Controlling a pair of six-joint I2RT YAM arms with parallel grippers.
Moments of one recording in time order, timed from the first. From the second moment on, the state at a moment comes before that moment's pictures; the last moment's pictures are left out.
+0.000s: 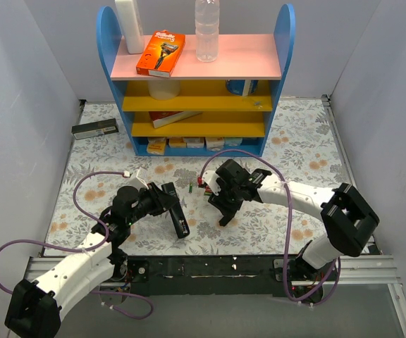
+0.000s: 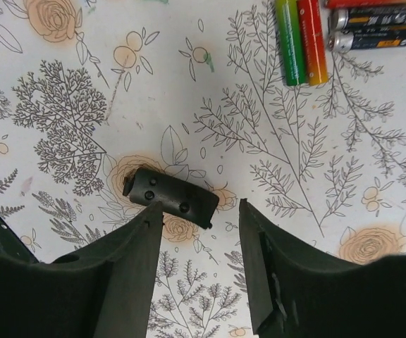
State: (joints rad) left arm -0.50 0.70 0.25 0.07 0.20 -0.88; right arm 0.89 1.52 0.96 -0.53 -0.17 -0.26
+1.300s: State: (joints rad) left arm -0.50 0.68 0.25 0.05 0.22 -0.88; right arm 0.94 1.56 0.87 -0.59 -0.06 0.21
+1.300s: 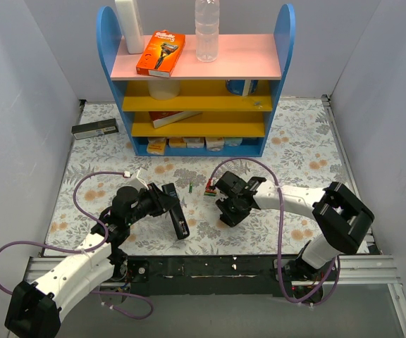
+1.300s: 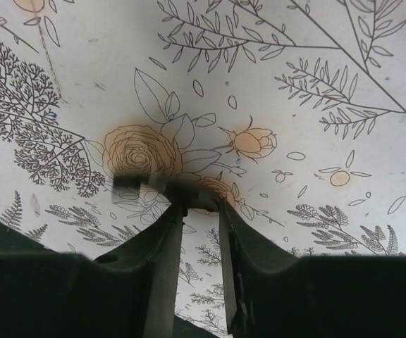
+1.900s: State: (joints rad) left arm -0.50 0.68 0.25 0.05 0.23 -0.87; right arm 0.96 1.53 0.89 -0.57 0.04 0.22
